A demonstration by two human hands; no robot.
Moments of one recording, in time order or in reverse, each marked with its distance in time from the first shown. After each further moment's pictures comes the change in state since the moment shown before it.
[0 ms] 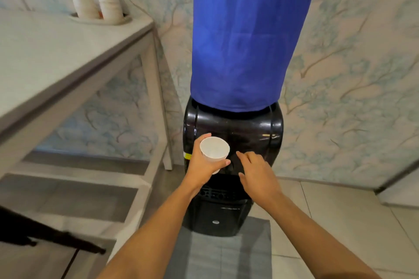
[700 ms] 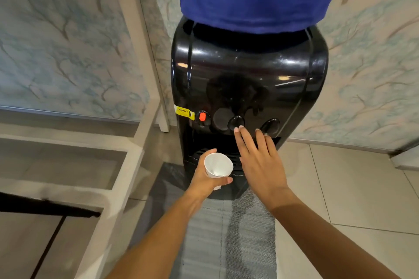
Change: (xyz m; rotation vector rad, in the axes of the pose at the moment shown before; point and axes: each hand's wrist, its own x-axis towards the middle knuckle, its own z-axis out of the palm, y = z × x) left_hand -0.024 -0.197 0.026 -0.158 -0.157 -0.422; right_hand -0.001 0.021 0.137 -0.500 0.052 -0.072
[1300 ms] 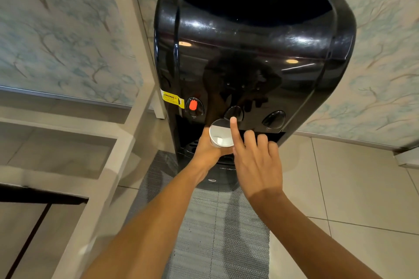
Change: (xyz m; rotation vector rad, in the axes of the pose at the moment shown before) left_hand 0.073 0.013 0.024 0.024 0.052 0.071; right_hand 0.008 -0.008 0.020 -0.008 0.101 0.122
